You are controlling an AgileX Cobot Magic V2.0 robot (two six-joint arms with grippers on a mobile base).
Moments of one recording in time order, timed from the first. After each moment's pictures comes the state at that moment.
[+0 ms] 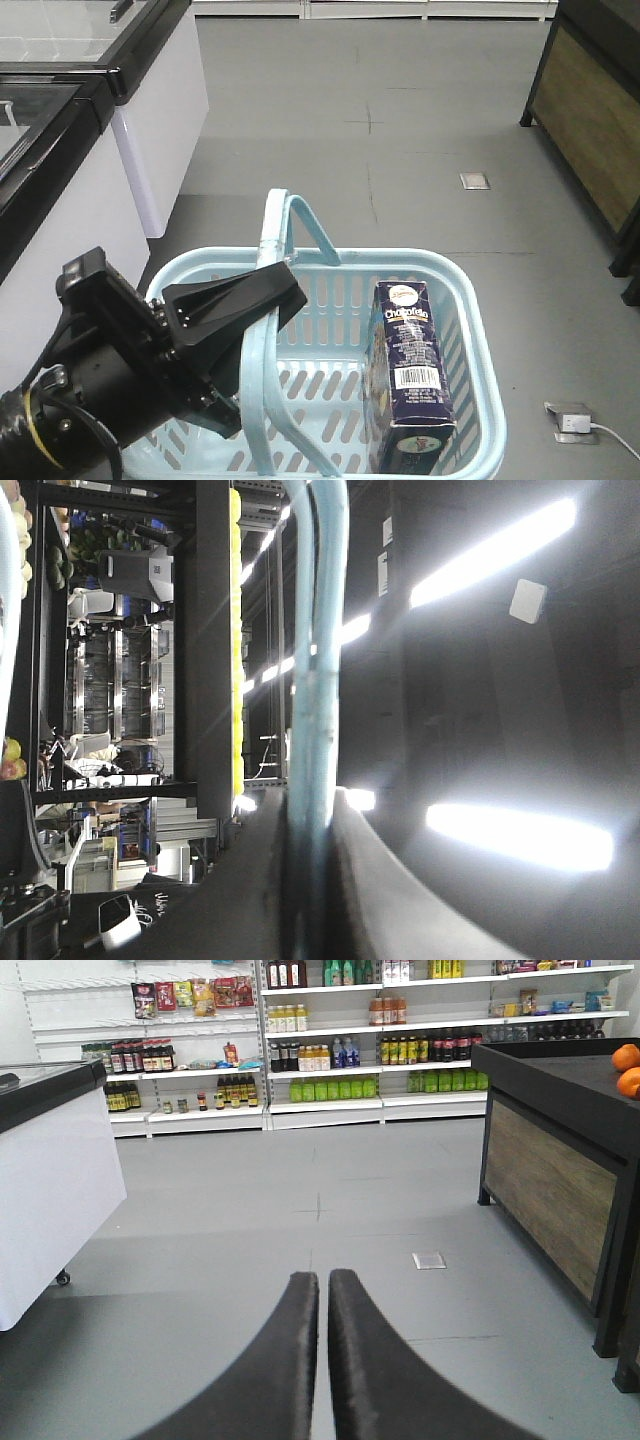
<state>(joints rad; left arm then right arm) -0.70 1.24 -0.40 0.36 -1.09 -2.03 -0.06 -0.01 0.03 0.04 0.11 0.02</state>
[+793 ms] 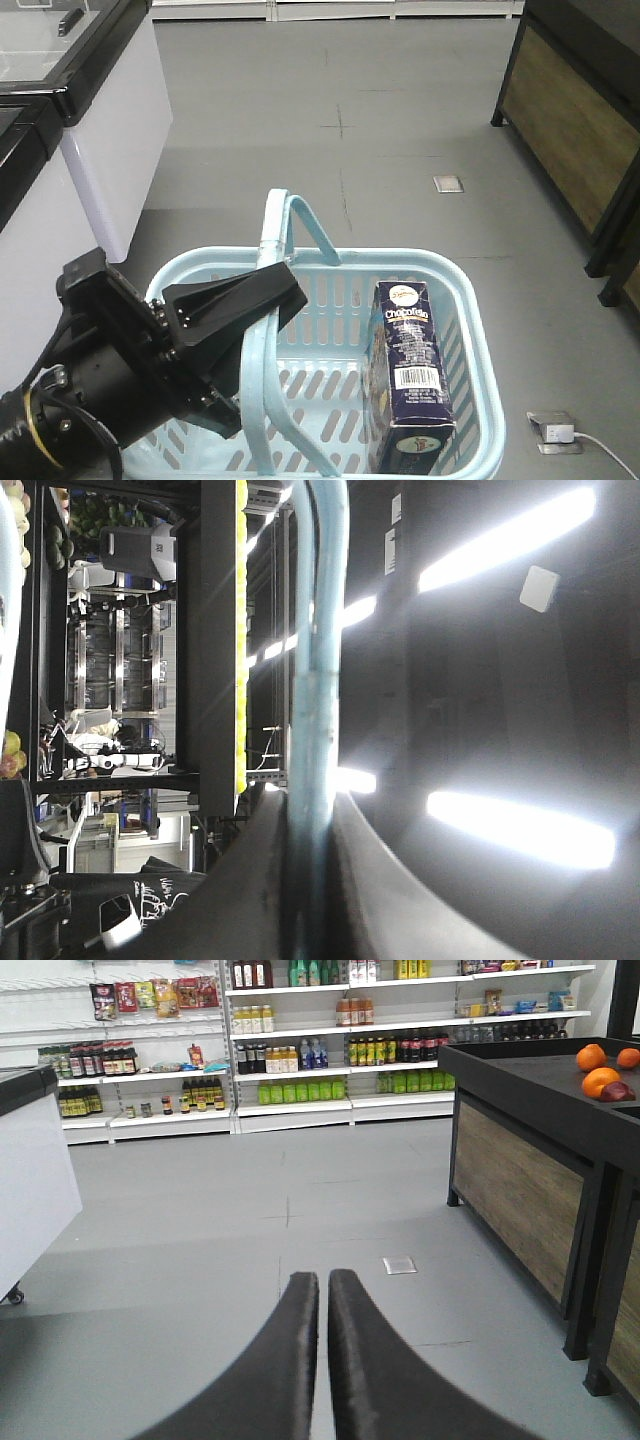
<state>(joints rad) -0.70 1.24 -0.40 0.36 -1.09 -2.03 -0.06 -0.01 0.03 0.04 0.11 0.02</state>
